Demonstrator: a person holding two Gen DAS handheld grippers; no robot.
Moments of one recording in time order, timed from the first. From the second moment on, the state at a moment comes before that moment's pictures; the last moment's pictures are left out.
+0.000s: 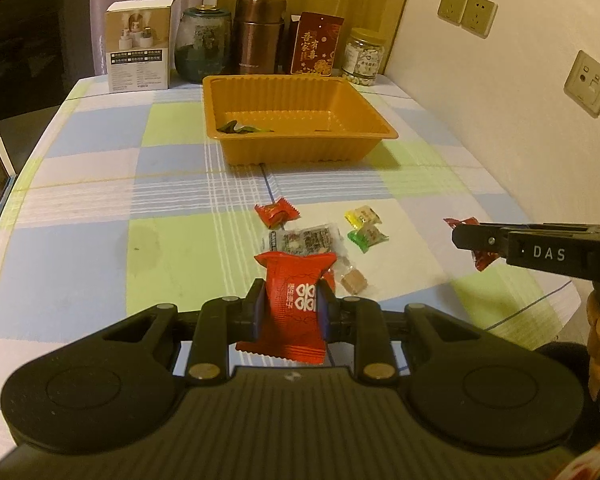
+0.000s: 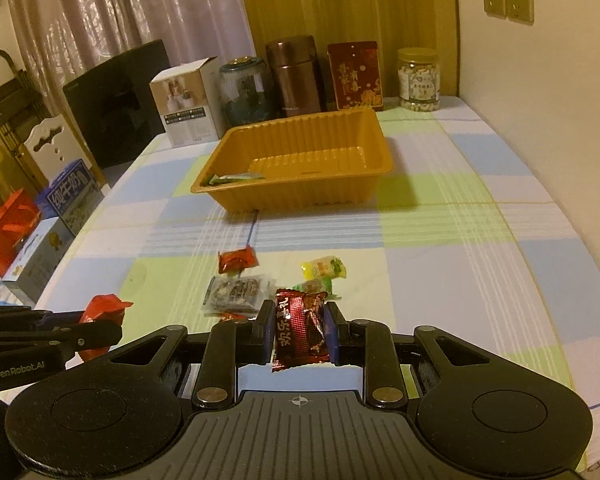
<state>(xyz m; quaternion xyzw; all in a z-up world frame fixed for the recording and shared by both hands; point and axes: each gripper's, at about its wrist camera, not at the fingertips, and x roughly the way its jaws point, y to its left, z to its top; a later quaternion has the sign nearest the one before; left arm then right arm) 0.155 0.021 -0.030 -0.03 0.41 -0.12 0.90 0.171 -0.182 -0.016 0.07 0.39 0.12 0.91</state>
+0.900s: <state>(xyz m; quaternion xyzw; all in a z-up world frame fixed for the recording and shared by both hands) 0.313 -0.001 0.005 -0.03 0.37 -0.14 0.92 0.315 -0.194 0.015 0.07 0.35 0.13 0.92</state>
